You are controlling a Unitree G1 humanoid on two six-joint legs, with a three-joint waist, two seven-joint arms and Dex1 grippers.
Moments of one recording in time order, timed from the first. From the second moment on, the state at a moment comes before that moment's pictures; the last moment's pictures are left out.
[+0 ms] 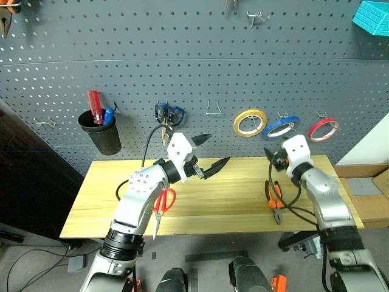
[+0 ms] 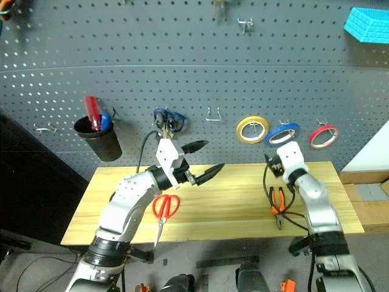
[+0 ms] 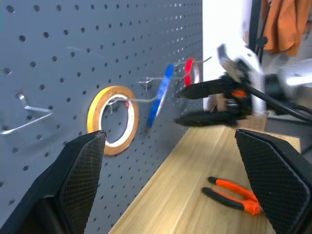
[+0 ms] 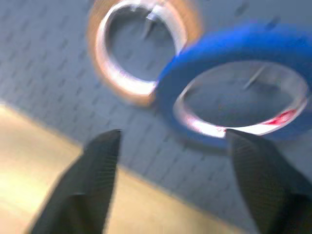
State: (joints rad) left arm -0.39 0.34 -0.12 -0.14 -0.25 0.20 -0.73; right arm -0.28 -0.41 -0.02 0.08 -0.03 0.18 0.36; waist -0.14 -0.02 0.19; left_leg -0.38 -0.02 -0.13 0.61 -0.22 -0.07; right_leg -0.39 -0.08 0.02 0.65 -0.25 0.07
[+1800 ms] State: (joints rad) left arm -0.29 0.44 -0.08 -0.03 -0.24 0.14 -0.82; right arm -0.41 -0.19 0.03 0.33 -0.01 0.77 0.11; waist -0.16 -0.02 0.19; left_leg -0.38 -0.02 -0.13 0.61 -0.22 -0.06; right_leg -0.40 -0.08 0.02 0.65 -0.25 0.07
